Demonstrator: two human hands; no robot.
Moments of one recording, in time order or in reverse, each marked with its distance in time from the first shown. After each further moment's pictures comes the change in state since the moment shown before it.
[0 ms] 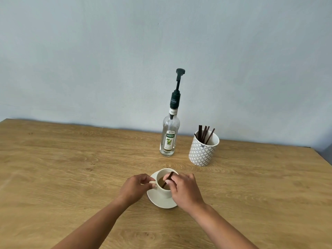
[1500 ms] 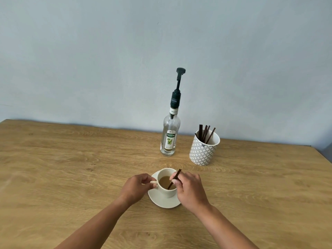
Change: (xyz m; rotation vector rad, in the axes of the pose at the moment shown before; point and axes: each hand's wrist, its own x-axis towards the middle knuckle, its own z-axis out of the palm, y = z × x) left_hand 0.004 -0.005 0.000 -0.007 -0.009 0.007; right_hand -0.006 0.009 -0.006 0.022 0.049 0.020
